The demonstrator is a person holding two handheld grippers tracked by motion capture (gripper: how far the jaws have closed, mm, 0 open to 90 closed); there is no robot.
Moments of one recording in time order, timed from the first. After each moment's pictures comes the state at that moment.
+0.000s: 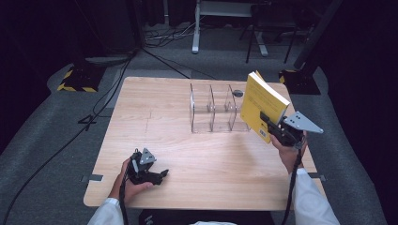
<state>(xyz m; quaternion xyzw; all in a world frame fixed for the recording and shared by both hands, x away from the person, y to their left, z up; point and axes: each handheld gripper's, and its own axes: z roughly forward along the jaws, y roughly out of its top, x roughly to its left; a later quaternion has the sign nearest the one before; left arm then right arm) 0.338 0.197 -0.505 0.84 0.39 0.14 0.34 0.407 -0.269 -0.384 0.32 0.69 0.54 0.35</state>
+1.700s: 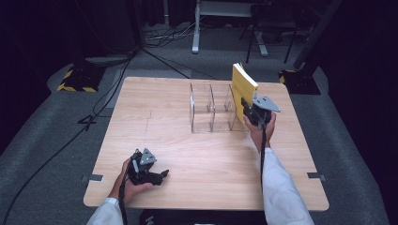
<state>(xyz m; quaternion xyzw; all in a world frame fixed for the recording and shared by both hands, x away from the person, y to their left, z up) 0.338 0.196 -0.505 0.85 0.38 0.14 0.34 0.503 -0.208 -0.433 0.41 0.67 0.48 0.39</state>
